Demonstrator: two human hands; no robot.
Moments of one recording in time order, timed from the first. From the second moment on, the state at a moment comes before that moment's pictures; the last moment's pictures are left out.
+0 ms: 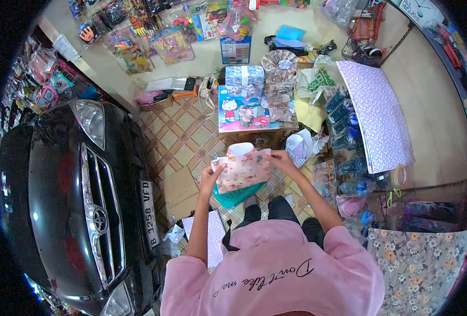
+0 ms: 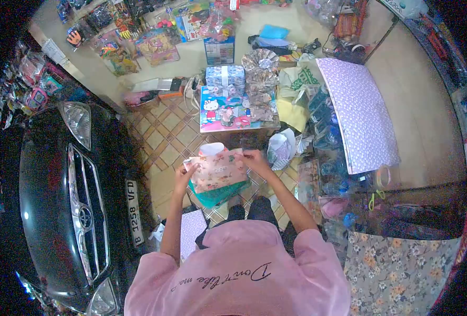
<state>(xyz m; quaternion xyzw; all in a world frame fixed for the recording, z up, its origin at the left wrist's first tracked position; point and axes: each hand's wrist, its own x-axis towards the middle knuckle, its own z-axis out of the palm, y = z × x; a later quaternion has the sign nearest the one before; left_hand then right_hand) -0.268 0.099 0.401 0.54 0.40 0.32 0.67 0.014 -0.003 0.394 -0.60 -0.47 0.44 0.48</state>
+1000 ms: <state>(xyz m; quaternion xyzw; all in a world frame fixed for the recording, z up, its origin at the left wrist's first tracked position) -0.289 0.101 0.440 0.53 0.25 0.34 0.74 -0.002 -0.006 0.461 -0.50 -0.53 0.46 0.51</state>
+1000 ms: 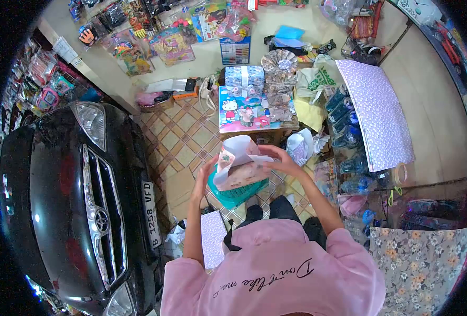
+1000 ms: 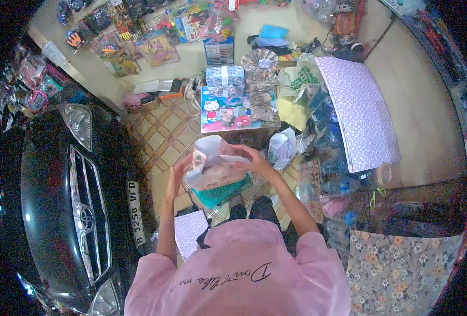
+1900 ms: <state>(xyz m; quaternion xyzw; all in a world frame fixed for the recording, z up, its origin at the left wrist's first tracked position) -0.310 0.108 0.513 0.88 0.45 0.00 0.17 0.015 -0.009 0.538 -0.77 -0.60 0.22 0.06</state>
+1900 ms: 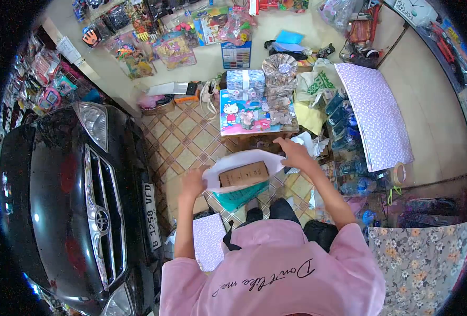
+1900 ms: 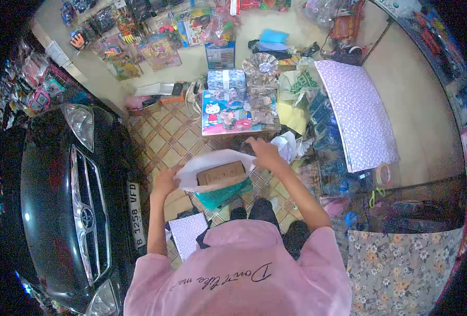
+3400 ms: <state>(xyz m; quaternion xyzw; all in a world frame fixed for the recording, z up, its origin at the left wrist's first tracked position) -0.340 0.093 0.408 0.64 0.32 0.23 0.66 0.049 -0.027 0.415 -0.52 -0.59 0.50 0.36</state>
